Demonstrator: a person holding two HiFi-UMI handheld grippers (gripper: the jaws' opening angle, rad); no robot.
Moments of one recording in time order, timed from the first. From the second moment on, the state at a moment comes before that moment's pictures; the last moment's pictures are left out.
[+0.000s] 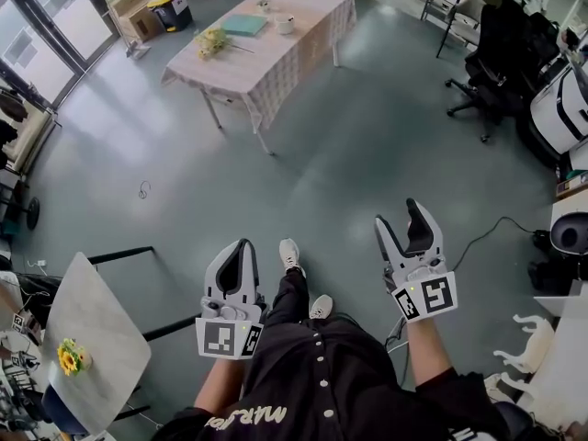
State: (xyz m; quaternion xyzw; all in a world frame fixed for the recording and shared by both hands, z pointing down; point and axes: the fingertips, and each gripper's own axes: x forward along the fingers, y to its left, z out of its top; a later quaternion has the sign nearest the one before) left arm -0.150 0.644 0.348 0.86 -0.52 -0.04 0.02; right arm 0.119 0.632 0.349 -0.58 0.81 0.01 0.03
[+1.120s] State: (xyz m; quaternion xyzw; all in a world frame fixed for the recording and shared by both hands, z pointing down) left arm -0.157 0.383 0.326 0.86 -0.50 -0.06 0.02; right arm 0.116 0.388 0.319 -0.61 0.79 0.03 0.03
